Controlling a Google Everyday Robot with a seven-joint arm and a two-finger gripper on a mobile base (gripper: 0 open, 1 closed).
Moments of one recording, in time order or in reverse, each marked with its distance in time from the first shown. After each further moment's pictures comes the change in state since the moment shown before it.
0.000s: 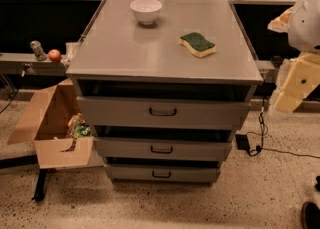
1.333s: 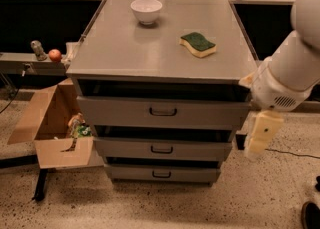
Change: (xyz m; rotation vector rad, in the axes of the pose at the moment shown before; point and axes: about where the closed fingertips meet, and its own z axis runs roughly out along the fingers) arm 0.023 0.035 0.125 -0.162 0.013 -0.037
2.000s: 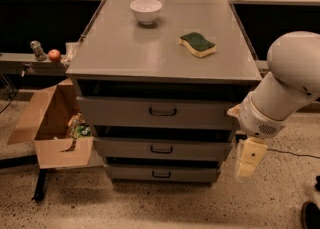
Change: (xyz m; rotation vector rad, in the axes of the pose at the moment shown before) arm 0.011 0.030 0.083 -0.154 -0.035 0.006
